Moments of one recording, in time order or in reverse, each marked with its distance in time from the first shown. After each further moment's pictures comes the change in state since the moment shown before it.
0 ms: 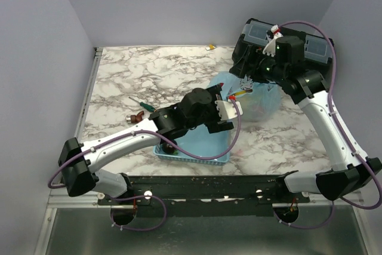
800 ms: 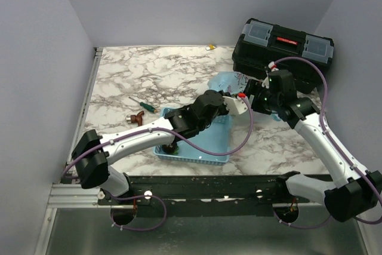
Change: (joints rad) left arm -0.041 0.127 0.020 0.133 -0.365 0.096; right arm 0.000 -0.211 -0.539 0.075 0.094 0.076
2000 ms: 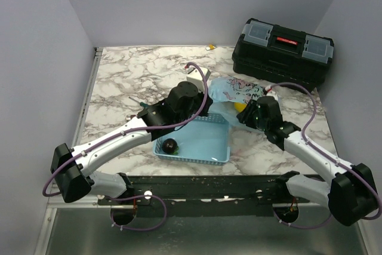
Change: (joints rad) left arm 0.132 -0.177 -0.064 -0.131 0.154 -0.971; right arm 0.074 -0.015 -0.365 0.472 0.196 0.081
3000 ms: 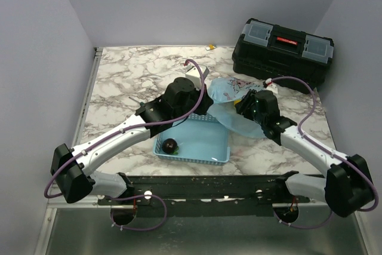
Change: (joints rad) left arm 0.058 0.004 0.000 -0.001 0.170 -0.015; right arm 0.002 0.101 -0.021 0.174 0.105 0.023
